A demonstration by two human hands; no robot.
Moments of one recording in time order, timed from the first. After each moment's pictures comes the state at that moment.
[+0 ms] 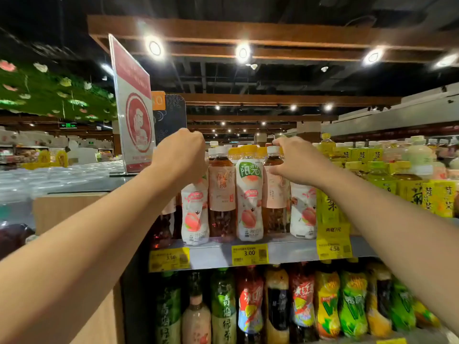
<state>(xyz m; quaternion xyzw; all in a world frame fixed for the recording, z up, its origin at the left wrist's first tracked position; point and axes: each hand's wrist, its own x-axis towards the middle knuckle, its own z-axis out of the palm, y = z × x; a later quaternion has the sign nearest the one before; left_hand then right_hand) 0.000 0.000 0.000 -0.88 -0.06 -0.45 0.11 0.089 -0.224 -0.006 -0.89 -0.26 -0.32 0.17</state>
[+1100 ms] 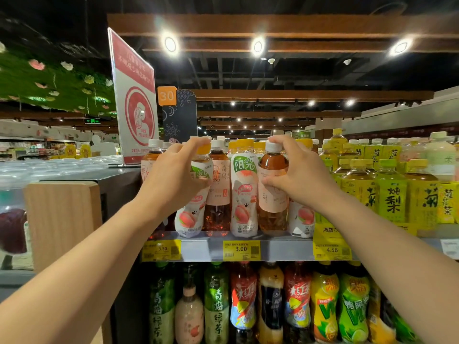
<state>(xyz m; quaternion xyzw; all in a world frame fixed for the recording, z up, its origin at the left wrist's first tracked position) -0.028 -0.022 -0.054 -0.88 -0.01 -0.46 -0.09 0.078 -0.248 -0.049 -0.81 -0.36 -0.37 0.30</state>
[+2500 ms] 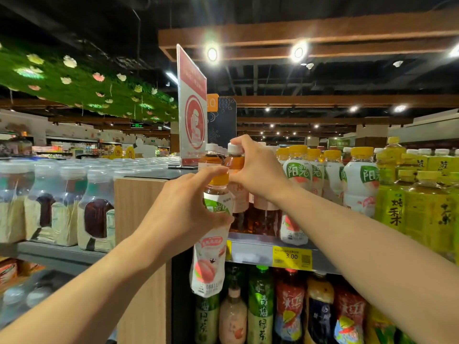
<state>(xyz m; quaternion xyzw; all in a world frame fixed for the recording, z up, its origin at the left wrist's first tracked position) -0.124 0.005 -0.083 -0.89 -0.02 -0.43 -0.14 0.047 -0.086 -0.034 -0.74 -0.48 -0.33 0.33</state>
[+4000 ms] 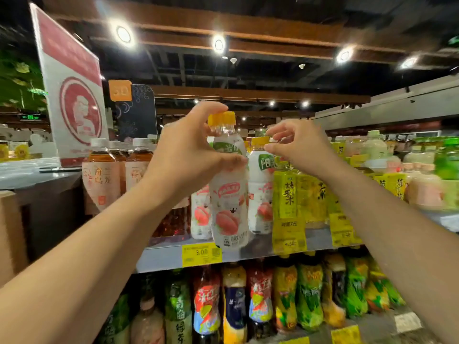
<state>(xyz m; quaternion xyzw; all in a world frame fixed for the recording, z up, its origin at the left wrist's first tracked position) -0.025 -0.120 -0.019 -0.83 0.14 -0.44 -0.31 0.099 -0.315 -0.009 -0.81 -0.28 -0.34 0.38</state>
